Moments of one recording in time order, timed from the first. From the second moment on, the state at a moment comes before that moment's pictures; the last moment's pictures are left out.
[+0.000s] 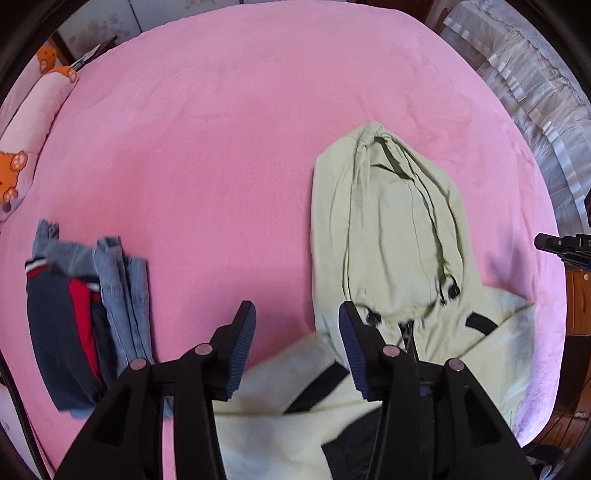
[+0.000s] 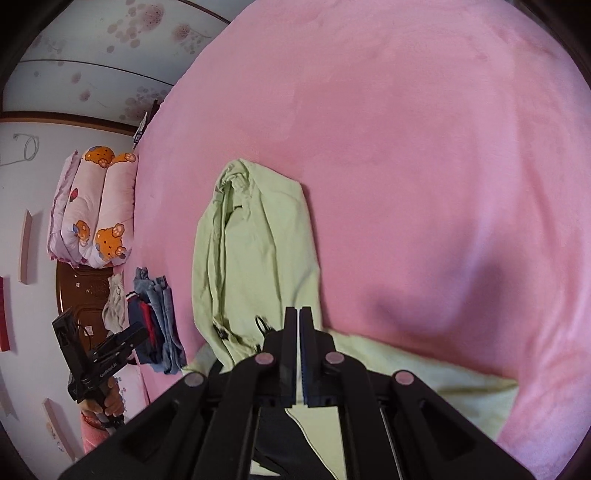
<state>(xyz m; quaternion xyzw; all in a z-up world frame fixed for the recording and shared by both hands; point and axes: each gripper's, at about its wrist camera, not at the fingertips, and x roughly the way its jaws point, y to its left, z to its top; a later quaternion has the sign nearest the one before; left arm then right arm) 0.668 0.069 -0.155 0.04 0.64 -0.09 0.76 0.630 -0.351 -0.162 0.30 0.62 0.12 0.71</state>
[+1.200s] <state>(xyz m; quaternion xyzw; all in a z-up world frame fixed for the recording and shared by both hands) 0.764 0.038 -0.314 -0.17 0.57 -0.13 0.79 0.702 -0.289 -0.261 0.25 0.49 0.17 0.82</state>
